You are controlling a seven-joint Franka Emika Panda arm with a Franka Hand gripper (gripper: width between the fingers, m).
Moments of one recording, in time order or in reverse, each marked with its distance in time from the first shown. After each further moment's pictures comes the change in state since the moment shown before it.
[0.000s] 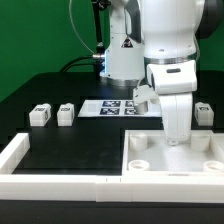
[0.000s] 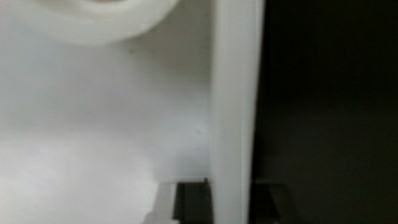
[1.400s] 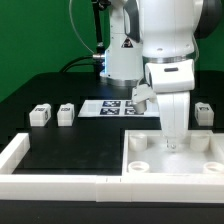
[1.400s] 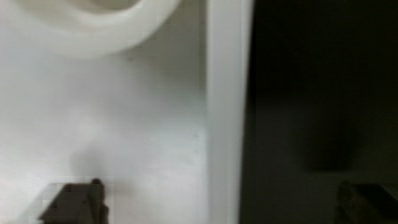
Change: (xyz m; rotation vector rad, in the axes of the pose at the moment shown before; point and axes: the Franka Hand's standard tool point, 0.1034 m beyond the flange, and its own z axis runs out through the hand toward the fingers) arm 0.002 -0.003 -0.021 -0.025 -0.010 0.070
